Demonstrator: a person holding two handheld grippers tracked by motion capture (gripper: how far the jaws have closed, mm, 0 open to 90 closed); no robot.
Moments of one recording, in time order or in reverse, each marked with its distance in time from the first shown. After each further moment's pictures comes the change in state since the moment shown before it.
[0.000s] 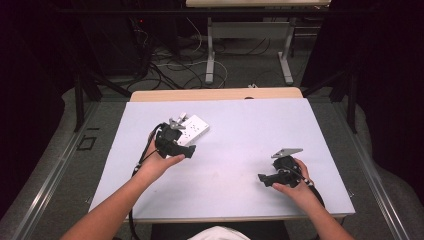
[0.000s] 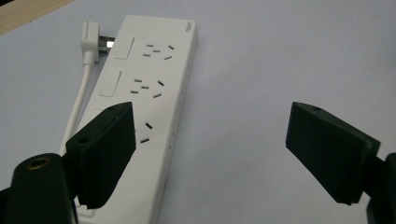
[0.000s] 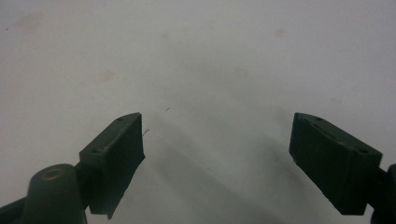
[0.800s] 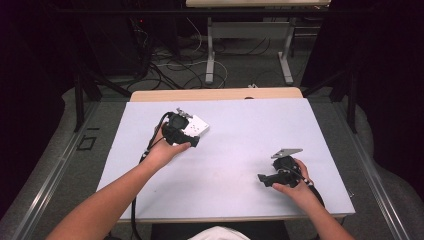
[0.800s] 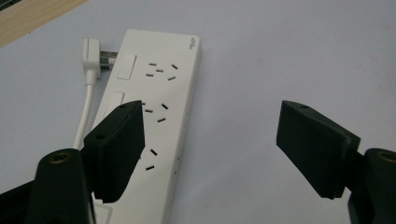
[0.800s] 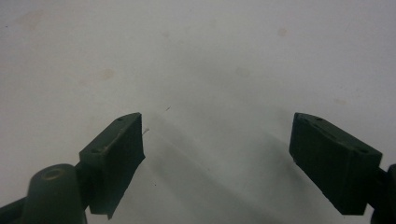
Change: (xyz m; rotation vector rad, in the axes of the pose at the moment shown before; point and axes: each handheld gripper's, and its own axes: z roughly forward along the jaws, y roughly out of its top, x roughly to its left) left arm 0.003 0.033 0.010 0.069 0.014 0.008; right arm -0.001 -0.001 0.002 -0.002 0.008 -0.009
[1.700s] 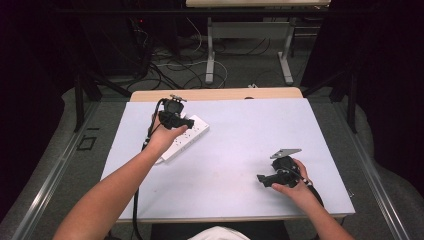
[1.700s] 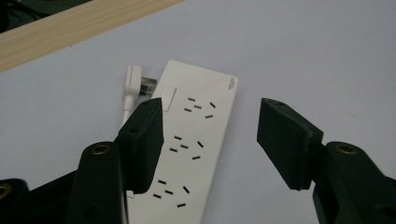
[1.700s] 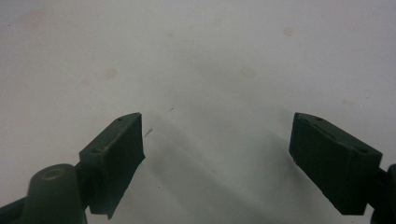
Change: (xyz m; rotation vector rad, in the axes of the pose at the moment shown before) left arm 0.033 0.028 0.004 -0.047 0.043 -0.117; right arm 0.002 0.000 0.002 0.009 0.009 0.005
